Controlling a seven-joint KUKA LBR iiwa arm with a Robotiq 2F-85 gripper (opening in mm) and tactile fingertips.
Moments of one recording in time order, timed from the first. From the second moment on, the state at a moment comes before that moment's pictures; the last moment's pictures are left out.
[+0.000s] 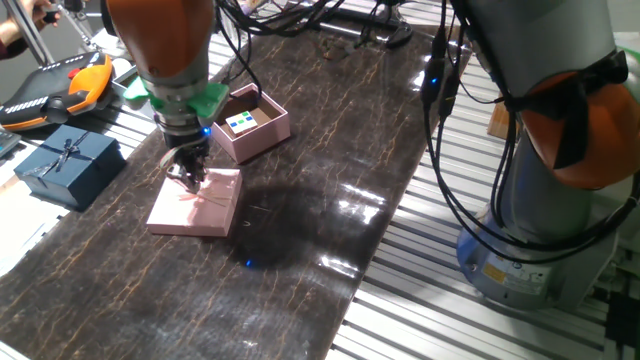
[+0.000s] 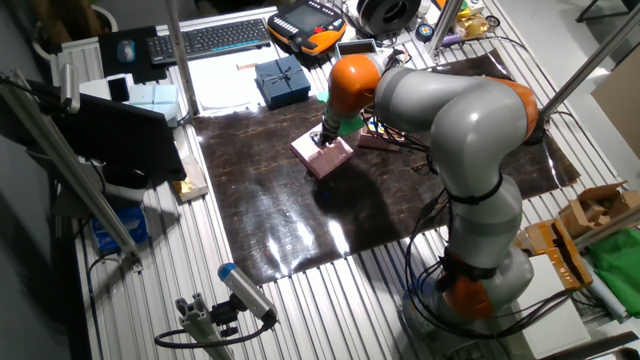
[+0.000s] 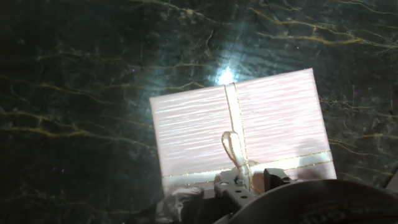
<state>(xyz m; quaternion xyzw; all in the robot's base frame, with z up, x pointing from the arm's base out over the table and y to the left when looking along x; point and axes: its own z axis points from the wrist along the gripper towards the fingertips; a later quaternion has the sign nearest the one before) 0.595 0.154 0.084 -0.12 0.99 0.01 0.07</state>
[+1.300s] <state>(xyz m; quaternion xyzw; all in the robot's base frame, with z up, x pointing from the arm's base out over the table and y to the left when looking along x) 0.599 0.158 0.060 -0.13 0.99 0.01 0.07</state>
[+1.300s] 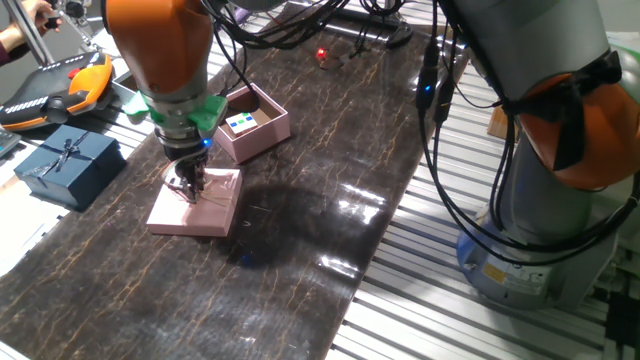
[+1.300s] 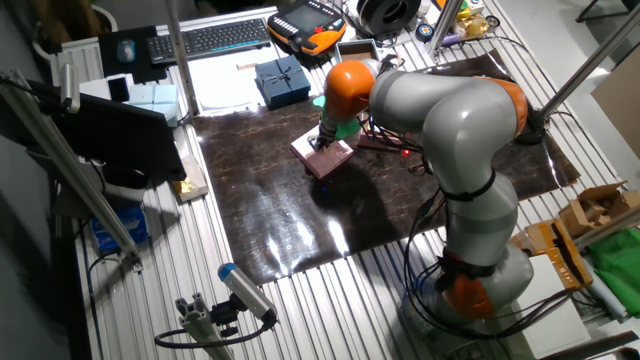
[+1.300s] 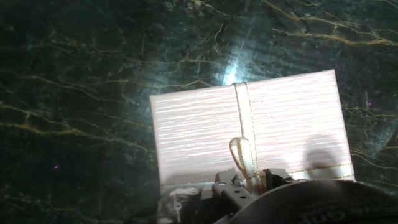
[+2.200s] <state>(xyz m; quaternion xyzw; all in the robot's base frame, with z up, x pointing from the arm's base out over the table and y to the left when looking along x) 0.602 0.160 0.055 -0.13 0.99 0.01 0.07</state>
